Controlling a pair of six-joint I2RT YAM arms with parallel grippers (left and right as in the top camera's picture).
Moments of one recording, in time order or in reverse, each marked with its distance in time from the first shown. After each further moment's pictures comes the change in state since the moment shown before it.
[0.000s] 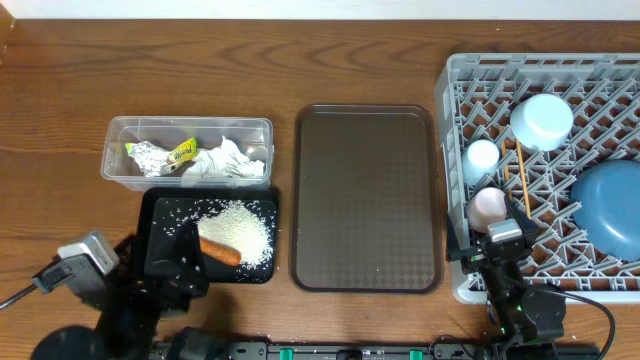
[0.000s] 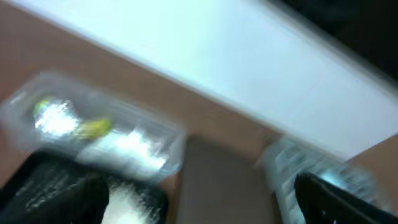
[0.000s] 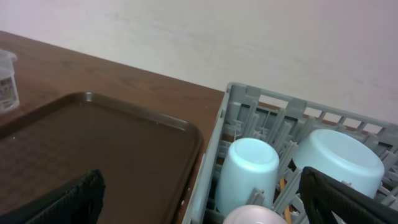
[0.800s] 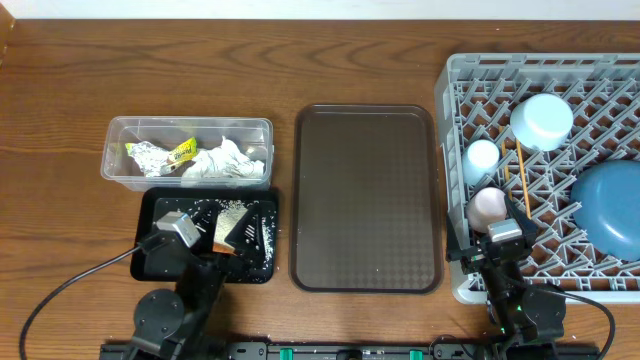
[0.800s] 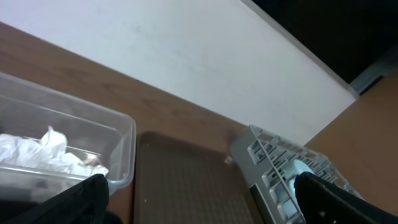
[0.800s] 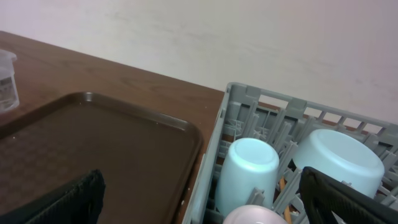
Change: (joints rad) left arm 0.000 -0.276 -0.775 0.688 0.188 -0.002; right arm 0.000 0.000 0.000 0.000 0.000 0.000
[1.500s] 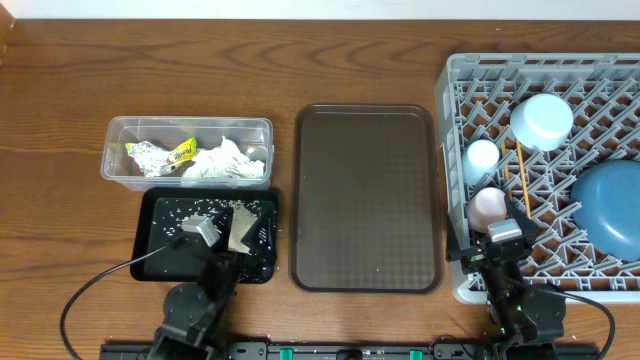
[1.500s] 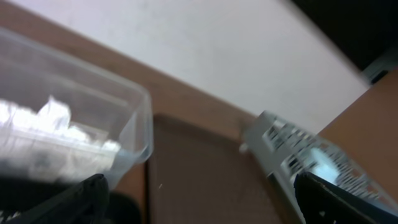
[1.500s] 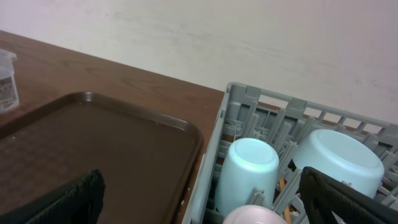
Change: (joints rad) left arm 0.000 -0.081 -0.282 0.173 0.006 0.005; right arm 0.000 0.000 0.000 0.000 0.000 0.000
